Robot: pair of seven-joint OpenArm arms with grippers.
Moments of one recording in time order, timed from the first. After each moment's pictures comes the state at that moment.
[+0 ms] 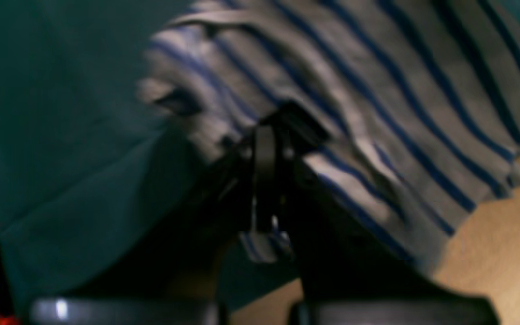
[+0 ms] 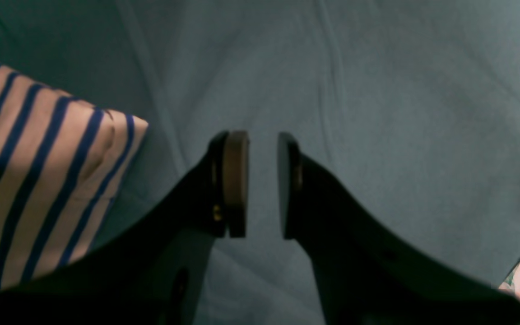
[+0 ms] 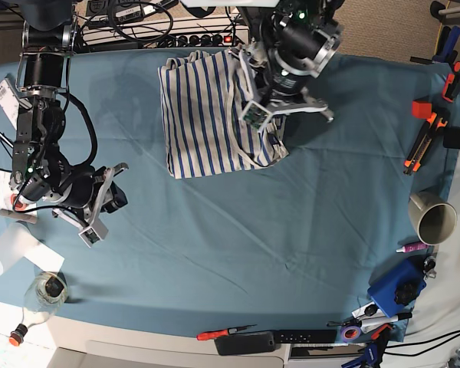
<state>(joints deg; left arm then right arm) 24.1 2.1 27.0 130.4 16.8 -13.5 61.2 13.6 29.3 3.9 94.8 37.5 32.7 -72.1</state>
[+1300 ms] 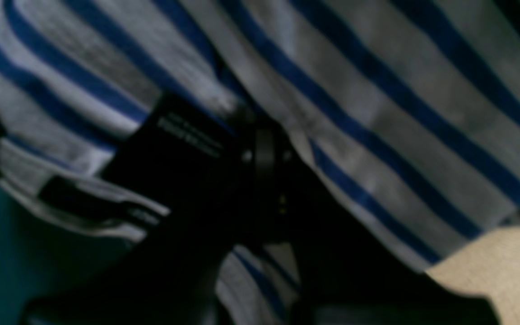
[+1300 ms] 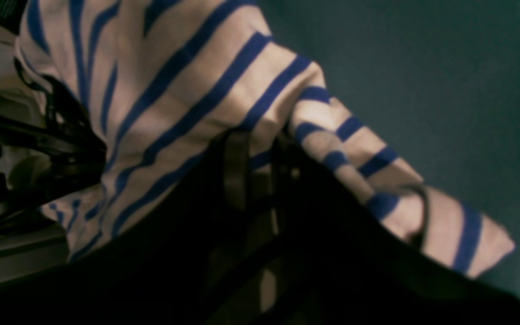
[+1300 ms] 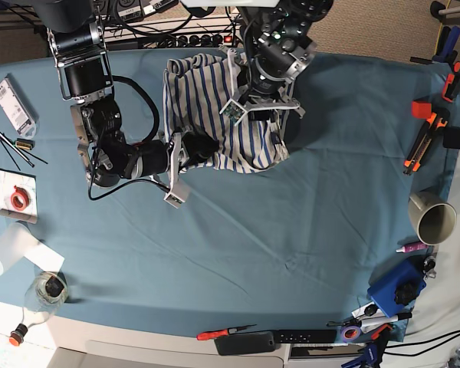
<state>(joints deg) 20.1 2.7 27.4 109.0 17.1 -11.9 54.9 14.8 20.8 -15.2 72.1 57.4 40.3 -71.3</state>
